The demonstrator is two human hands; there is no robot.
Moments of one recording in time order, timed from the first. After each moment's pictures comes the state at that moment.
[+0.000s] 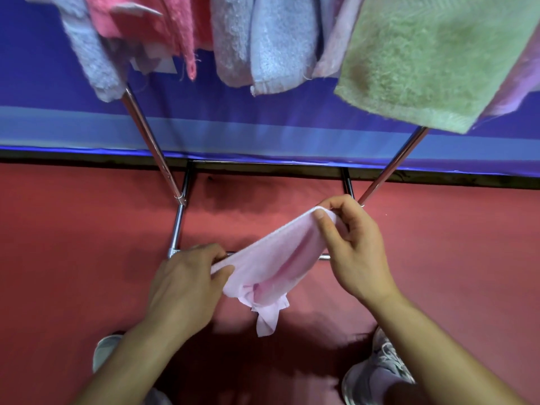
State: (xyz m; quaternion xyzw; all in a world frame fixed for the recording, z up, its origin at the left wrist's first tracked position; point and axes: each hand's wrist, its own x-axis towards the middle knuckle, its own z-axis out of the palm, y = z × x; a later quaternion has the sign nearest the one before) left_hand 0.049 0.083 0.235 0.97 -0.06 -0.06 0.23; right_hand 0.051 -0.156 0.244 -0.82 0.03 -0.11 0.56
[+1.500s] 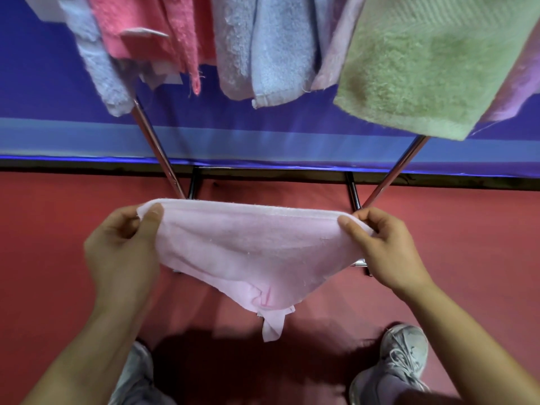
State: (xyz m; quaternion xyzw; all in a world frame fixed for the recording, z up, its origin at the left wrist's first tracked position) left_hand 0.085 0.118 0.251 0.75 0.22 0.17 0.61; right_hand 0.060 -0.209 0.231 -0.83 0.14 -0.02 0.54
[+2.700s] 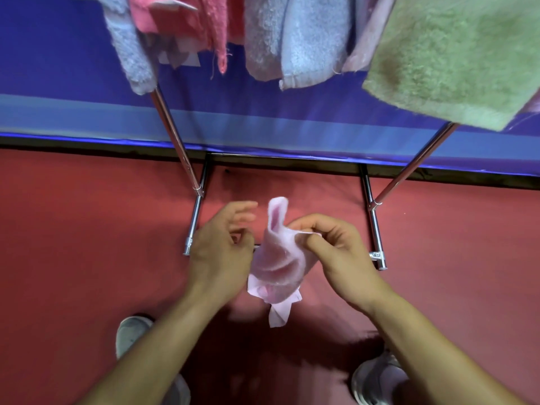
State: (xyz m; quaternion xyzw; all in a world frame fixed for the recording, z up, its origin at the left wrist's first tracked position) left_hand 0.064 0.057 0.239 0.86 0.07 -0.04 0.50; right_hand 0.048 -0.123 0.240 -0.71 0.01 0.09 0.70
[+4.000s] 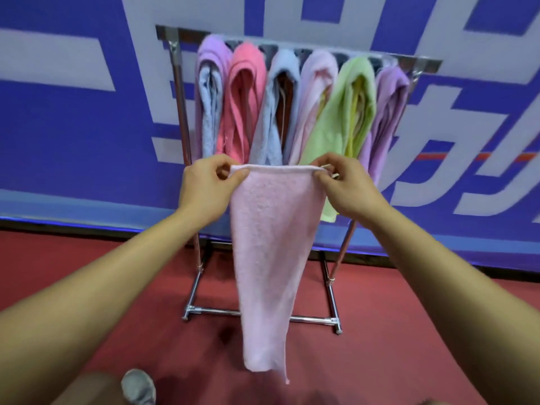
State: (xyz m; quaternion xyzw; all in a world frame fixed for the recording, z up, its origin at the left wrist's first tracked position) left_hand 0.029 0.077 0.522 0.84 -0.09 0.24 0.47; right_hand -0.003 -0.171 0.556 -0.90 -0.06 -0.18 0.39
